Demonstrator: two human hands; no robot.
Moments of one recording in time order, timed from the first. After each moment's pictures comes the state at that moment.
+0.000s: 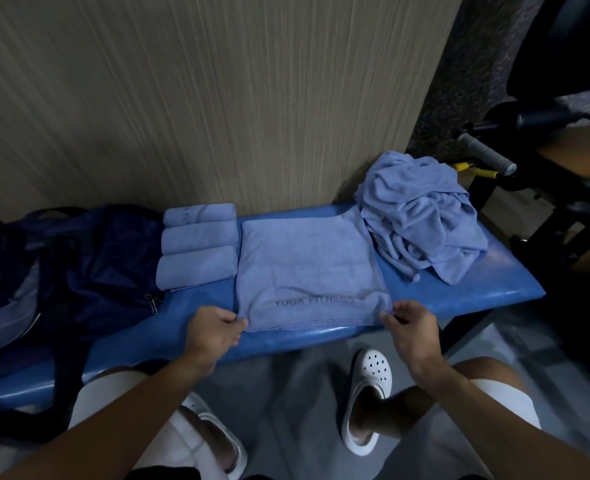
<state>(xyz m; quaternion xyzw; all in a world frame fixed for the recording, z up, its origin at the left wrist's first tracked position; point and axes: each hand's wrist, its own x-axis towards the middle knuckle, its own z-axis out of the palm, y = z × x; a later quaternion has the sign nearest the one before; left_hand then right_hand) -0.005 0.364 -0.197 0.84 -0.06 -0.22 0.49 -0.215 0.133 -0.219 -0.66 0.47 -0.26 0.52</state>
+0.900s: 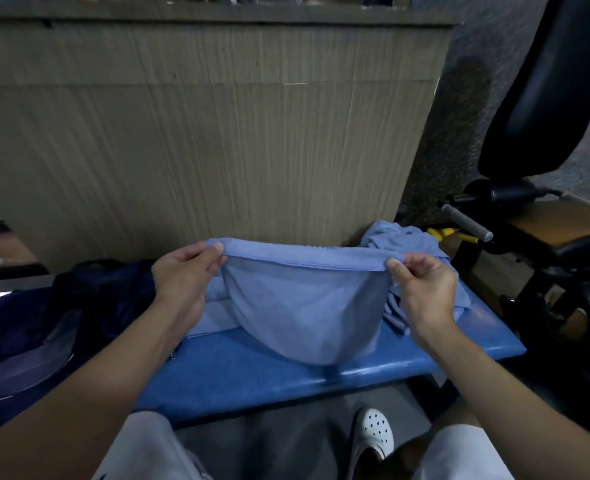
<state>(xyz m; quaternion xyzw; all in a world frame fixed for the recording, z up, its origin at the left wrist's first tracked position) 0.030 0.358 -0.008 0.56 -0.03 -0.10 0.82 -0.178 0.132 -0.033 -0.61 0.31 -0.50 0.54</state>
